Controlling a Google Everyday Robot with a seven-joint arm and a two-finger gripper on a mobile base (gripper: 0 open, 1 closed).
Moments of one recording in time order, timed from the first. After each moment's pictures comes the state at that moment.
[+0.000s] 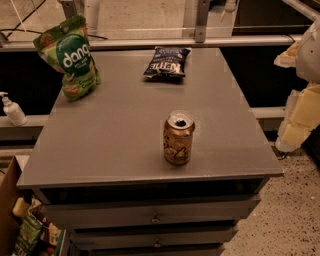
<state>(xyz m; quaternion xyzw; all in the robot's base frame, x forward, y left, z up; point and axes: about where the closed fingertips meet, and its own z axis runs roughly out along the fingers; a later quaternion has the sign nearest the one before) 0.438 -0.217 0.976 -0.60 0.78 -0.03 0.16</state>
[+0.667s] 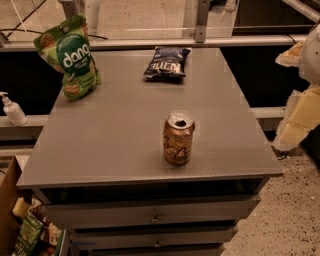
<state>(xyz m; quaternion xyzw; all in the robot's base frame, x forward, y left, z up) 0.442 -0.218 0.975 -0.59 0.78 -0.03 0.19</state>
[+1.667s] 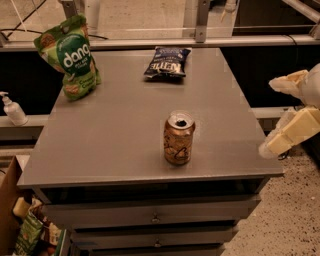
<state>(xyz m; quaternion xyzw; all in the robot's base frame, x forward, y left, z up) 0.451 -0.212 0.932 -0.53 0.78 0.13 0.30</state>
